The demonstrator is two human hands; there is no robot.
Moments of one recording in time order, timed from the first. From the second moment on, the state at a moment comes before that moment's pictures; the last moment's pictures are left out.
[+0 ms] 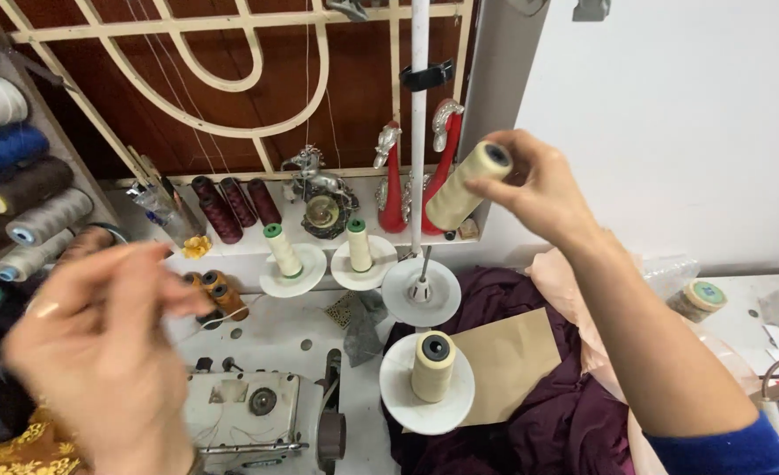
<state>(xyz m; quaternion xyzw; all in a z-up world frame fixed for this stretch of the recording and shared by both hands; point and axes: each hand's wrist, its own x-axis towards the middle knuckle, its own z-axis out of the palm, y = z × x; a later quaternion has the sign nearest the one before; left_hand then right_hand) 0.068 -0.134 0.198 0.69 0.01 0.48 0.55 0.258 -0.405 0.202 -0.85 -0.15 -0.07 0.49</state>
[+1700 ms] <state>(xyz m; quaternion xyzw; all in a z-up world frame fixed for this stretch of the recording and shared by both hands) 0.042 -0.171 0.213 0.66 0.05 0.41 0.63 0.289 -0.376 0.058 -0.91 -0.27 0.04 0.32</state>
